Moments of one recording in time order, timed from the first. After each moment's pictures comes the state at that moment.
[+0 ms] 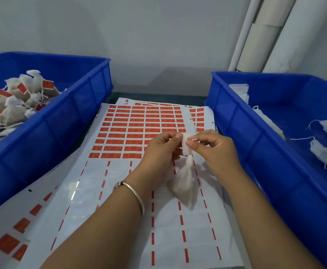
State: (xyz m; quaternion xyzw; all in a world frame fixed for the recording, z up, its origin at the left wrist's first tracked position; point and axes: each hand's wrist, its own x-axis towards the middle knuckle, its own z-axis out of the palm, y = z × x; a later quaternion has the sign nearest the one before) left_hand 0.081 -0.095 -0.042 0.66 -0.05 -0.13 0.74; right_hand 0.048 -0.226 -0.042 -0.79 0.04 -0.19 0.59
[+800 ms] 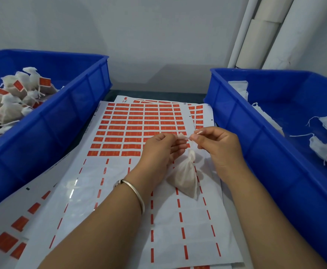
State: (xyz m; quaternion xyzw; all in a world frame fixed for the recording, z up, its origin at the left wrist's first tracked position) left_hand 0.085 -0.098 -0.043 0.58 0.05 -0.17 0.79; right_hand 0.049 -0.233 -0.044 -0.74 0.06 -0.19 0.64
